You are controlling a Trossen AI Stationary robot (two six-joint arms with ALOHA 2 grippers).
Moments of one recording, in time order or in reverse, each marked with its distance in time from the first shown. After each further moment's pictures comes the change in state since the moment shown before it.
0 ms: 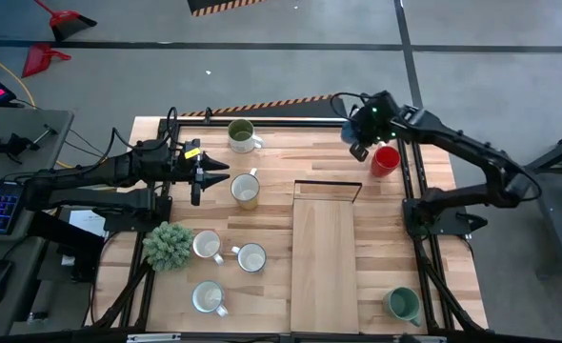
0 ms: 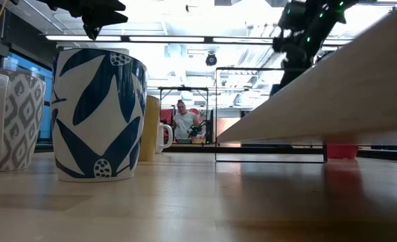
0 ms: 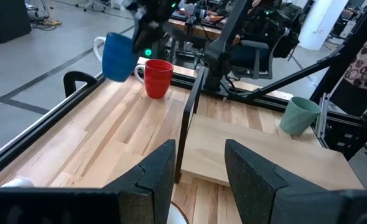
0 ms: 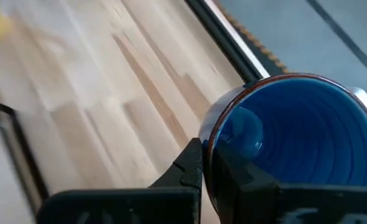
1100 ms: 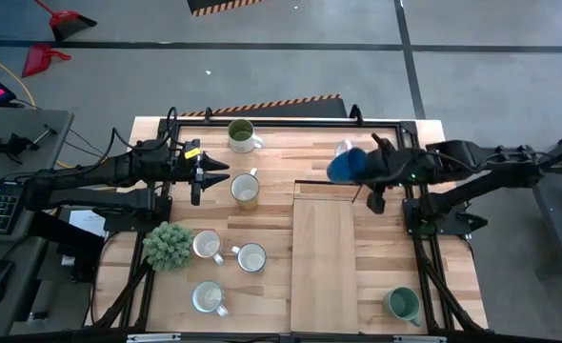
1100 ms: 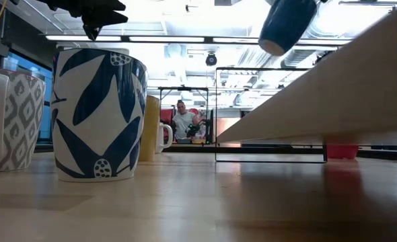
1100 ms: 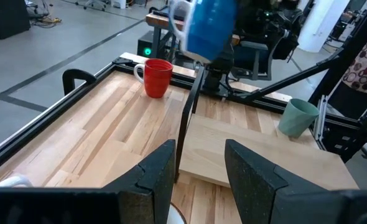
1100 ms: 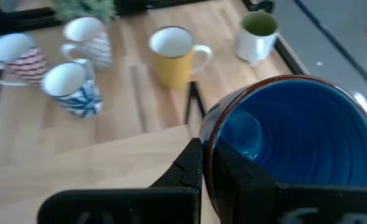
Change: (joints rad) left arm 0.000 0.000 0.000 0.000 0.001 -0.018; right arm 0.866 -0.158 0.264 -0.240 0.360 0.443
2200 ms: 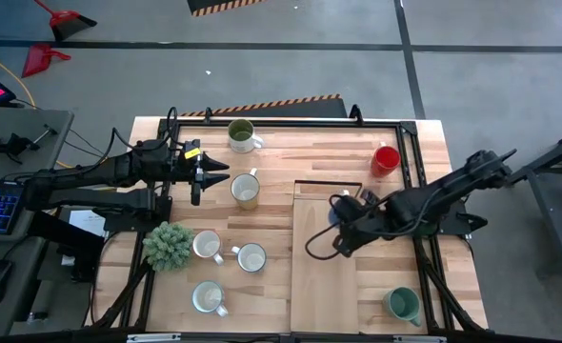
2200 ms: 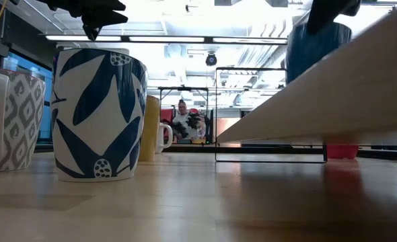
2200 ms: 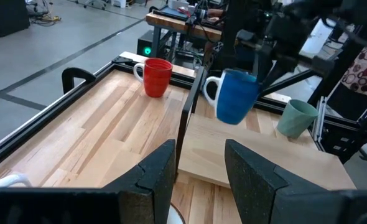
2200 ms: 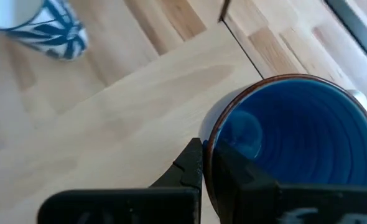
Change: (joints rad) left arm 0.000 0.000 0.000 0.000 0.000 -0.010; right arm 0.272 0.405 0.019 -0.136 0.072 0.680
